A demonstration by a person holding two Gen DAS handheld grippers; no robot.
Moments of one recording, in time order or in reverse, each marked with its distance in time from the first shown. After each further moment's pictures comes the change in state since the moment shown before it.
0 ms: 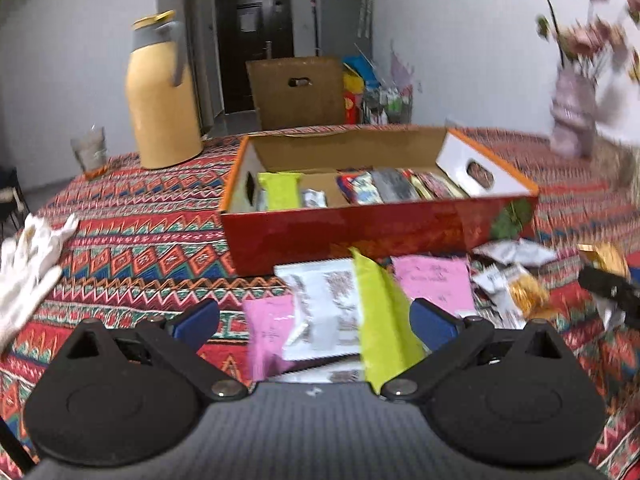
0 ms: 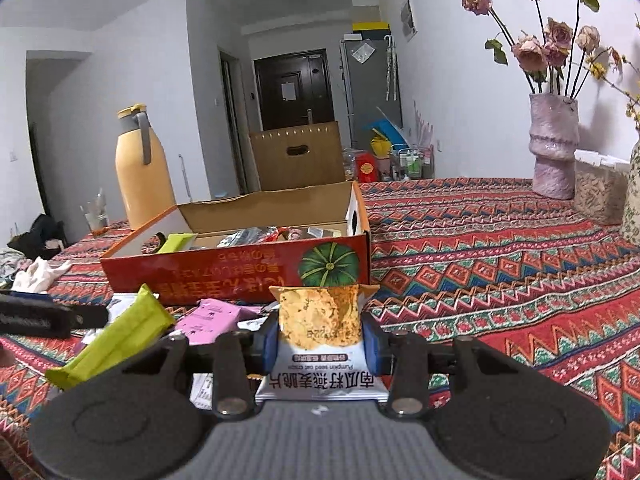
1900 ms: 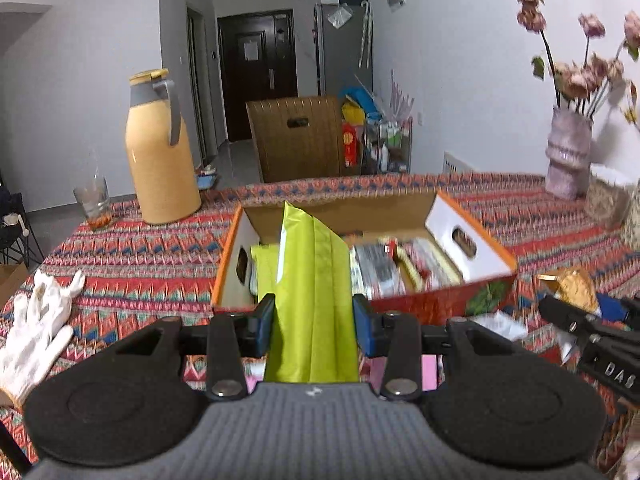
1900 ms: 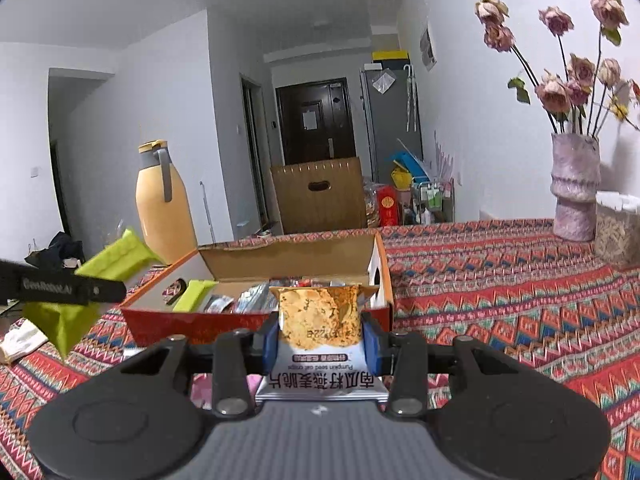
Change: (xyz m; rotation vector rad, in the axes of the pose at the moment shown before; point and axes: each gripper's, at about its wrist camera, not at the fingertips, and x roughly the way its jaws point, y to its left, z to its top) left arm -0.029 -0.007 0.067 -0.030 -0.099 0.001; right arm 0.002 0.009 0.043 -0.033 -0.098 0.055
